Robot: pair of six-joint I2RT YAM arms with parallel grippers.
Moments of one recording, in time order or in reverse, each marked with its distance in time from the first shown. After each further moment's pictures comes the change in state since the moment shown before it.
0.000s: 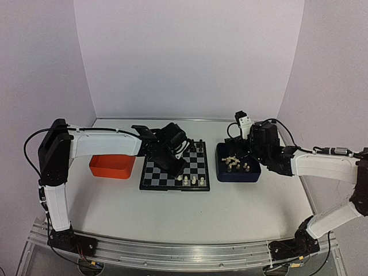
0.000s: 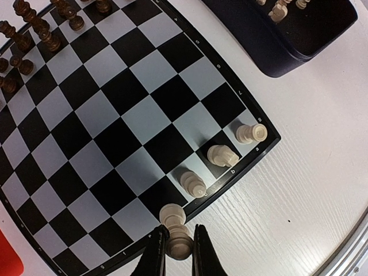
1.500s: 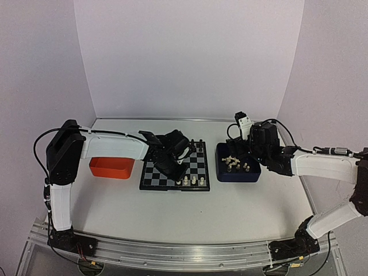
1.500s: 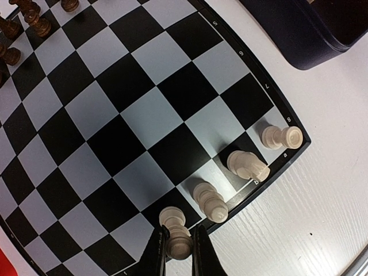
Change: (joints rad) left arm 0.000 0.081 0.000 0.033 -0.030 0.002; right arm 0.000 0.000 0.000 -0.014 0.032 -0.042
